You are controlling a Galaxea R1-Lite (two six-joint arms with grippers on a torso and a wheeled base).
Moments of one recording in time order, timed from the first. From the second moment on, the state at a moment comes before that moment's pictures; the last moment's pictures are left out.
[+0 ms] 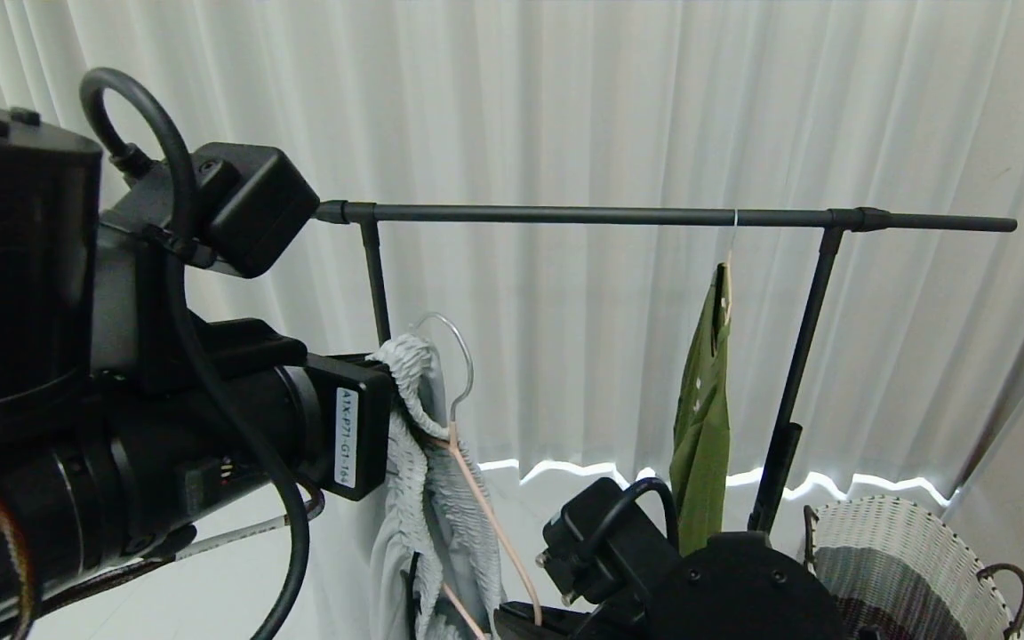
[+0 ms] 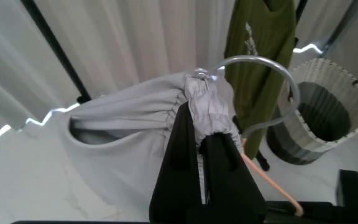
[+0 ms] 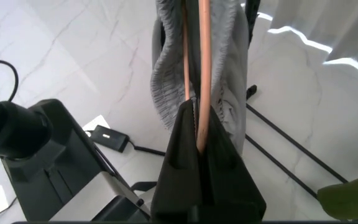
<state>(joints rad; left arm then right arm) -0.90 1.33 -1.03 0.13 0.46 -0.16 1.30 1.78 -0.74 -0.61 -0.26 0.42</state>
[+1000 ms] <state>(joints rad) -0.98 1.33 -1.05 0.09 0.54 -0.16 1.27 1.69 -0.71 -0.77 -0.32 0.36</state>
